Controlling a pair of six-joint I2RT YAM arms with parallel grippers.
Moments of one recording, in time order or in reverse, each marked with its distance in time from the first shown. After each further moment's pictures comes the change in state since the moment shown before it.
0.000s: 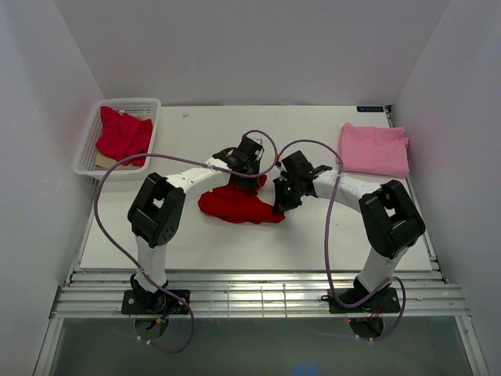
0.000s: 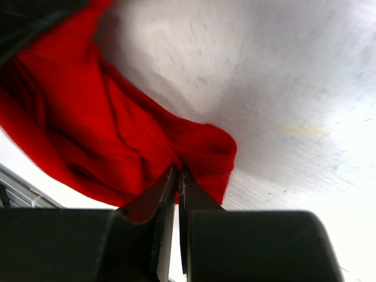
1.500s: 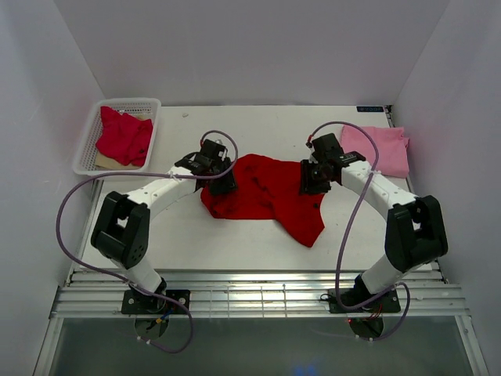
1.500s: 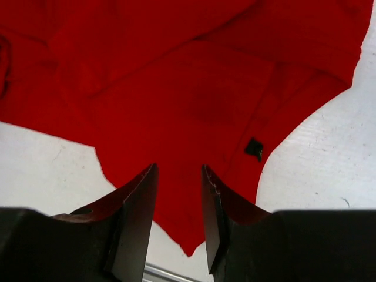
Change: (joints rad) left arm 0.179 -0.345 -0.290 -0.018 0.084 -0.208; right arm -0.195 -0.205 0.077 -0.249 0.152 -0.092
